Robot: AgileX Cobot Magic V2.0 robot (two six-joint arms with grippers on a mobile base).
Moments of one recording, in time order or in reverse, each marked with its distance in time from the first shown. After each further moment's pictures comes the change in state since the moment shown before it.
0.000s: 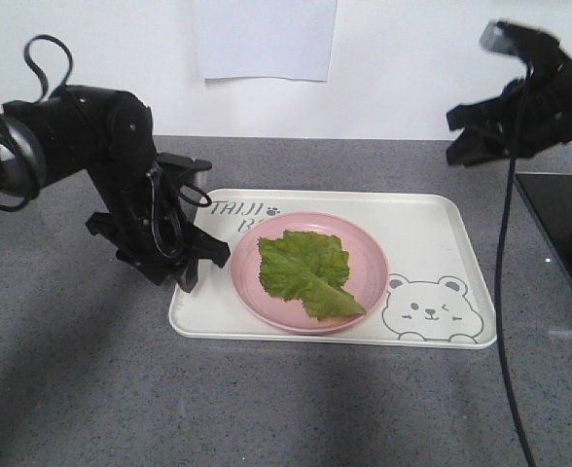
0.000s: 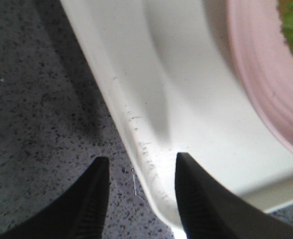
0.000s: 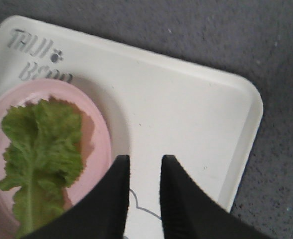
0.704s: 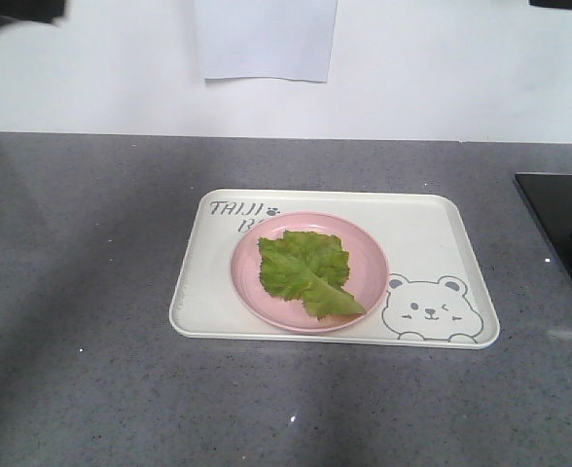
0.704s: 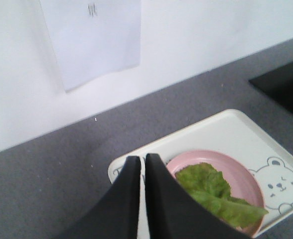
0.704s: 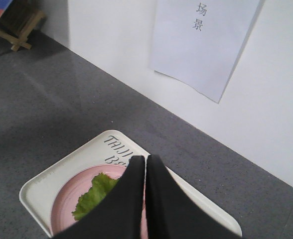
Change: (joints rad) left arm -0.002 -0.753 0.042 0.000 -0.324 0.109; right arm 0.000 -0.610 0.203 0.242 -0.090 -0.399
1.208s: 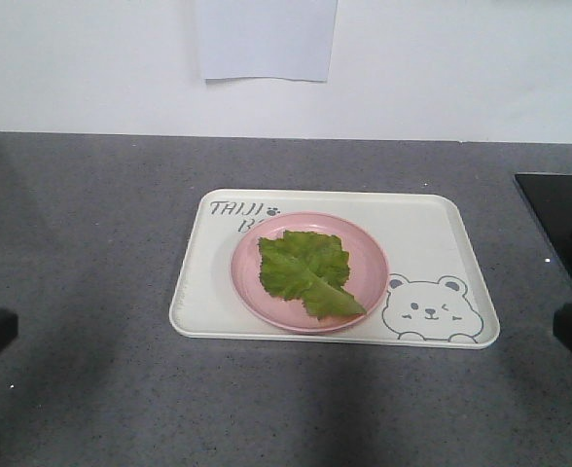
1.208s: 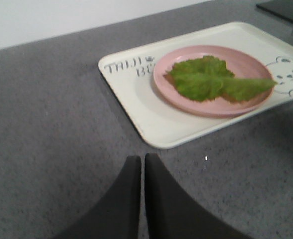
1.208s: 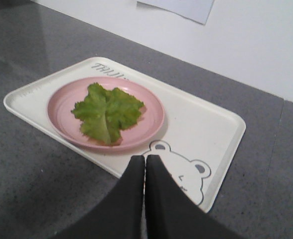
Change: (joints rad) left arm 0.000 -0.635 1.142 -0.039 -0.467 0.019; right arm 0.000 -0.755 1.056 0.066 -0.382 -0.198
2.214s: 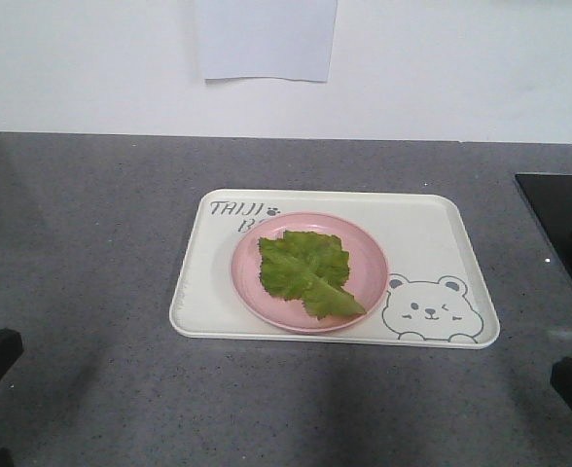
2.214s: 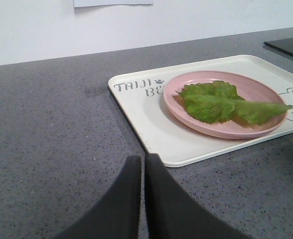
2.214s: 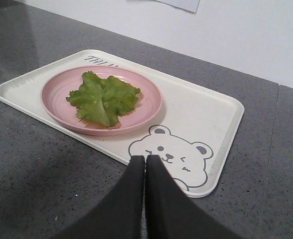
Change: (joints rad) left arm 0.000 -0.059 0.205 -0.049 -0.320 0.000; right arm 0.000 -0.140 0.161 0.032 -0.064 0.000
